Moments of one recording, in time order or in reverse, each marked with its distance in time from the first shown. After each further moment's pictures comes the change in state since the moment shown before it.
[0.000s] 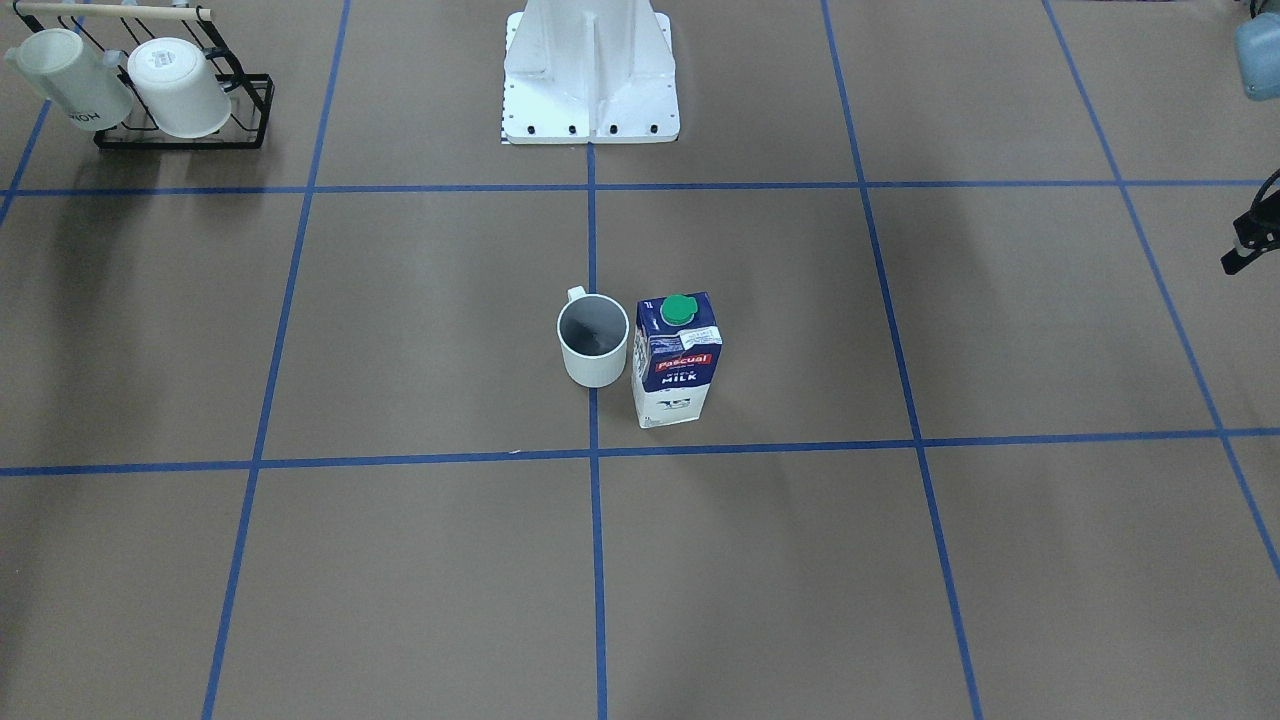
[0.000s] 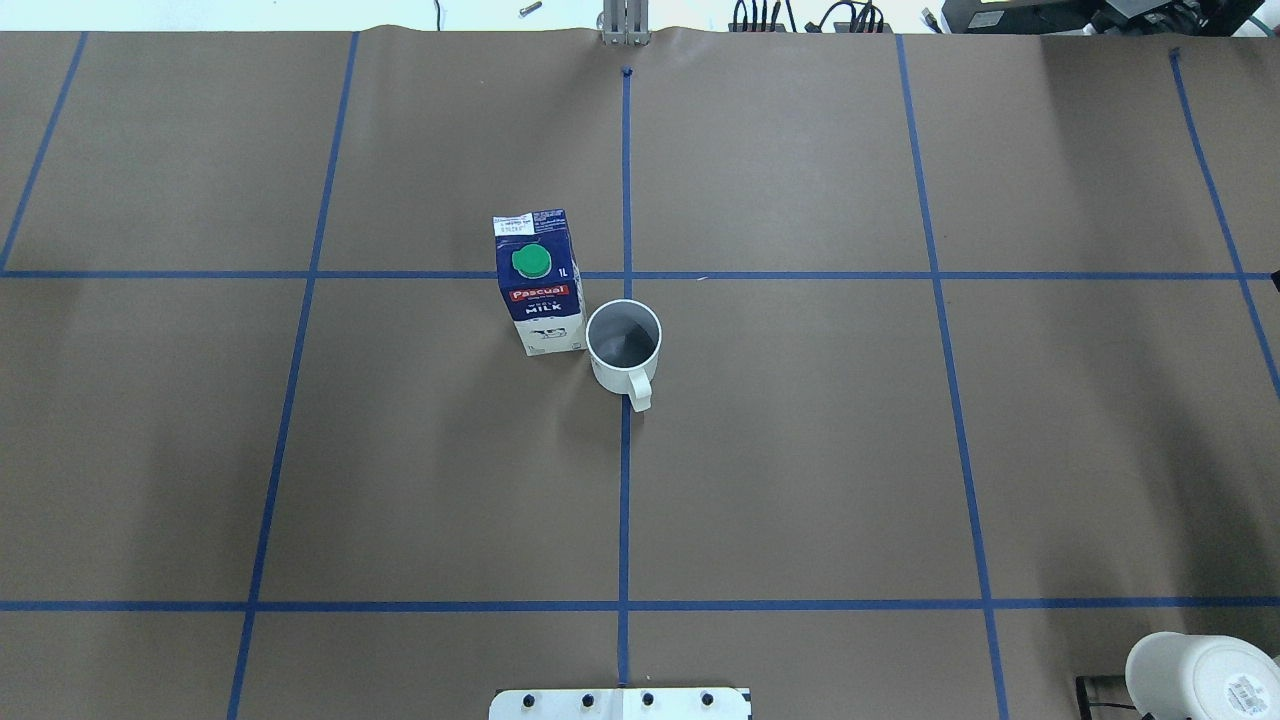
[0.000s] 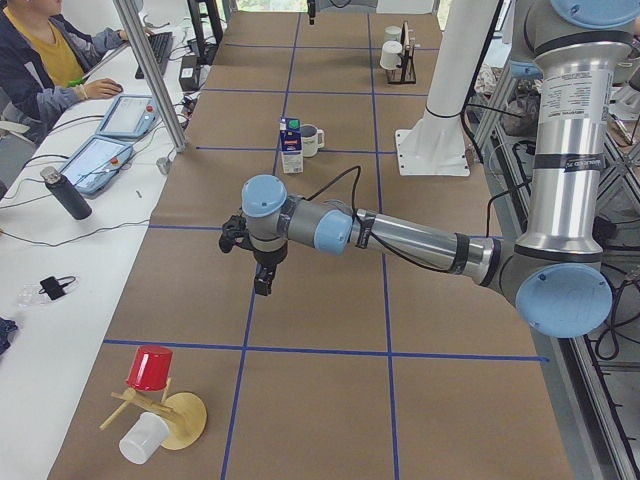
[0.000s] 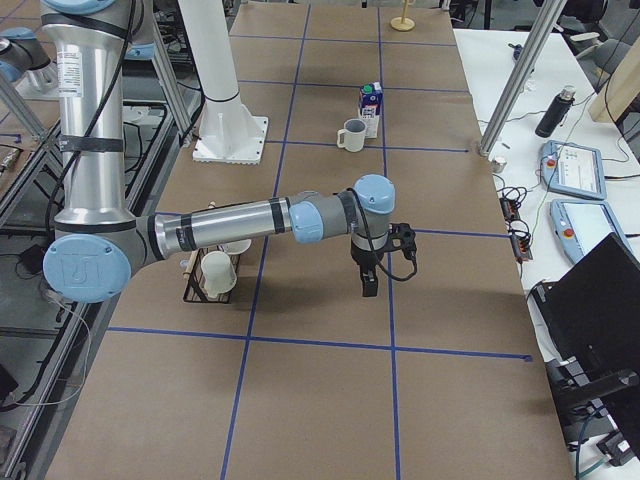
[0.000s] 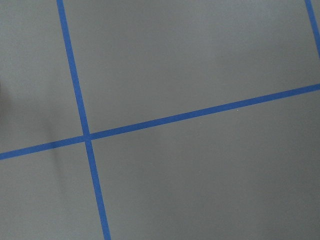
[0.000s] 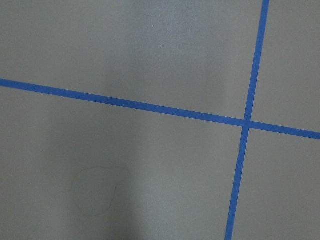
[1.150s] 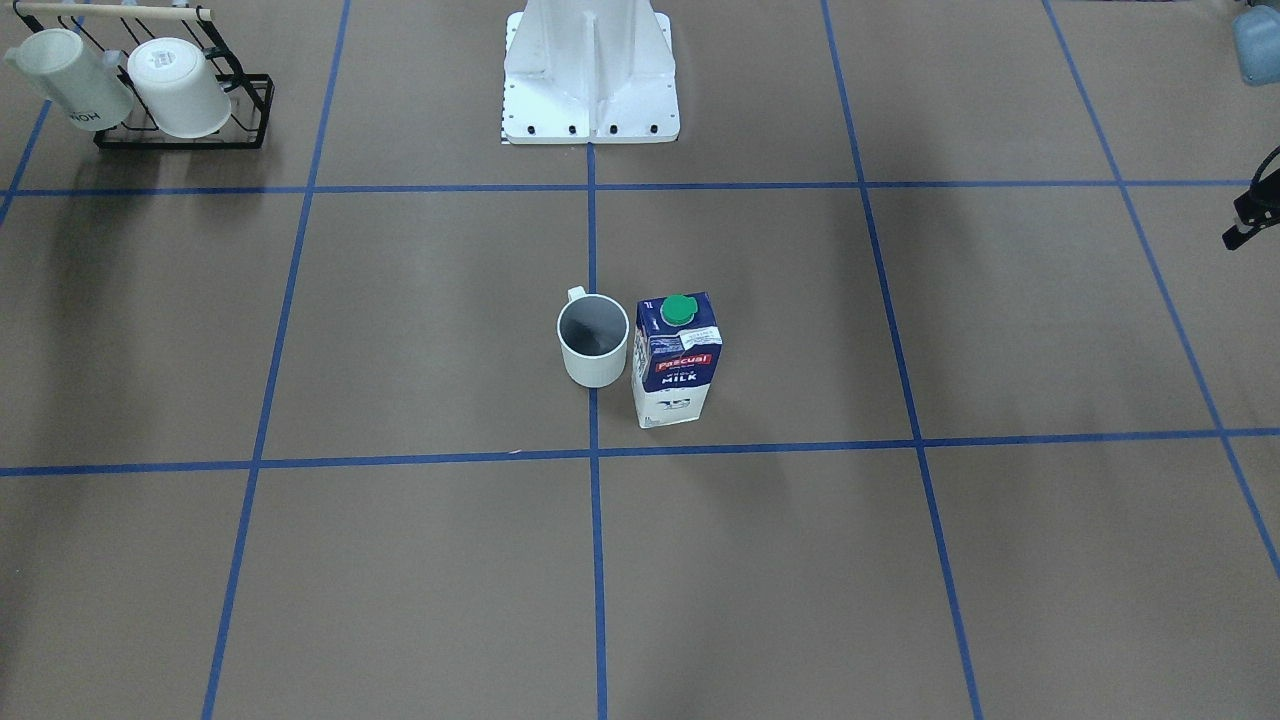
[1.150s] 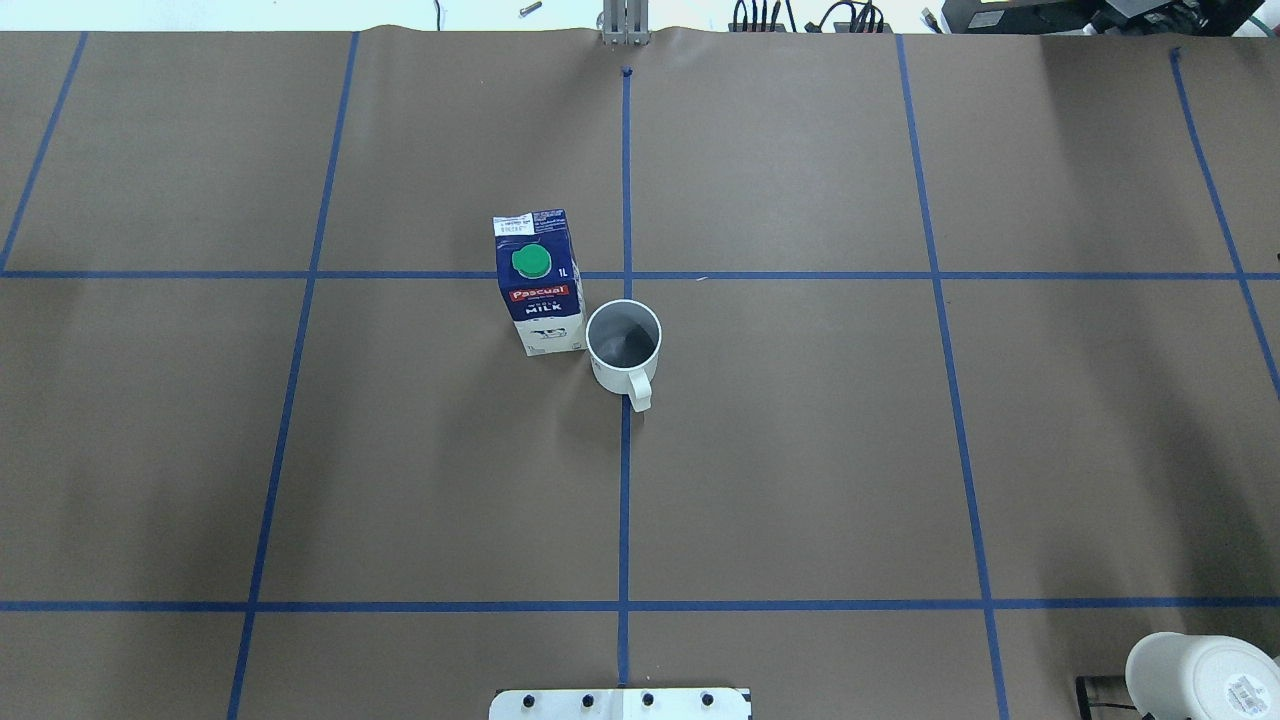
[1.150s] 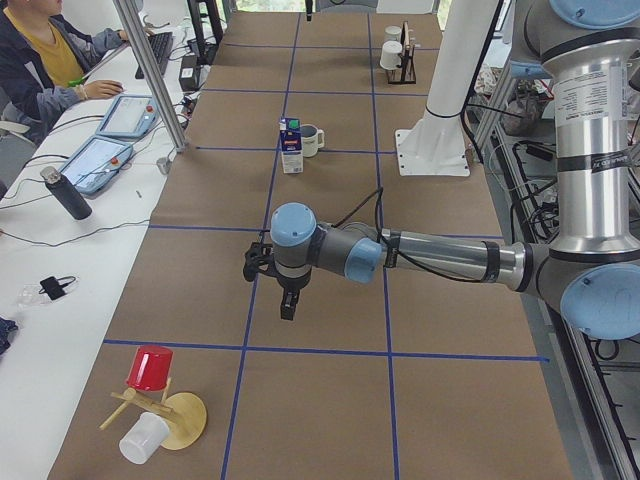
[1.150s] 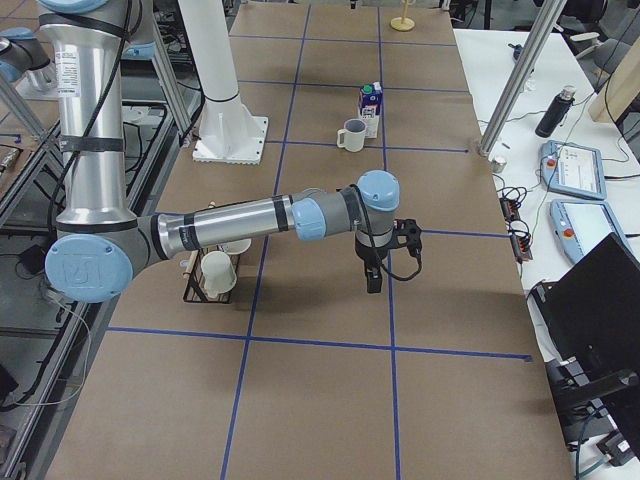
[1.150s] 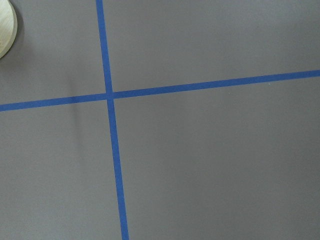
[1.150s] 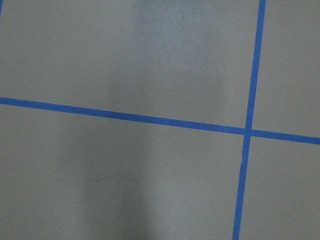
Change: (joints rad) left arm -0.003 0.127 0.024 -0.126 0.003 0.005; right arm 0.035 0.020 -0.001 -0.006 0.038 0.021
